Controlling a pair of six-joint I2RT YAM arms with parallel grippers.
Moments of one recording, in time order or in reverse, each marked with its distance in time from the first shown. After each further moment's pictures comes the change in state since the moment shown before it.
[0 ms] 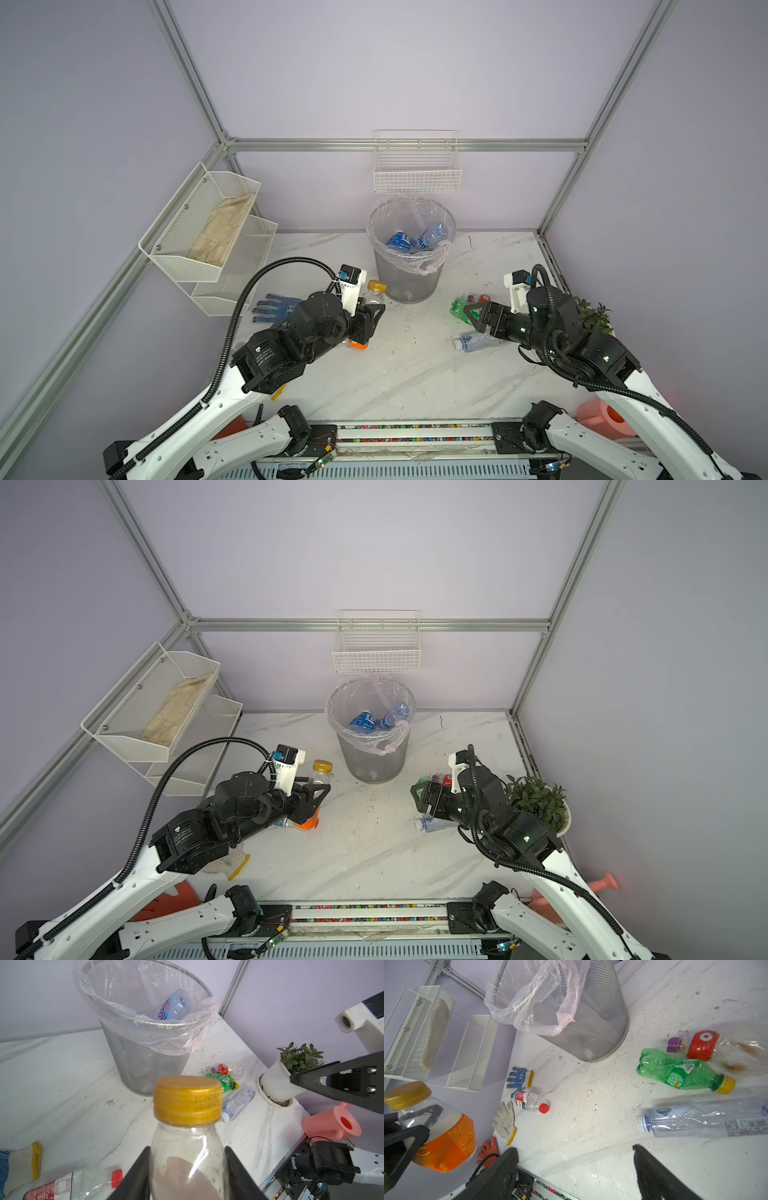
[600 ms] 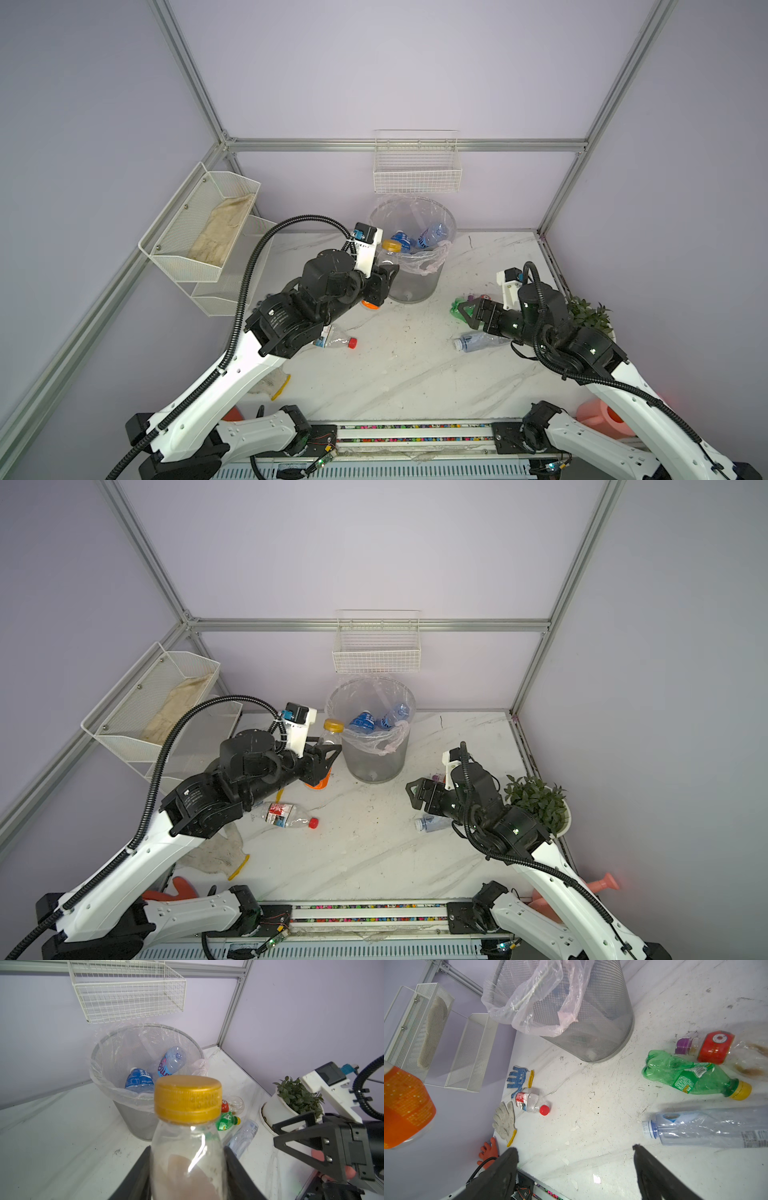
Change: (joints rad) left arm 0.058 0.269 0.359 0.034 0.003 0.143; right arm 0.000 0.037 -0.017 0.056 -0.008 -0.002
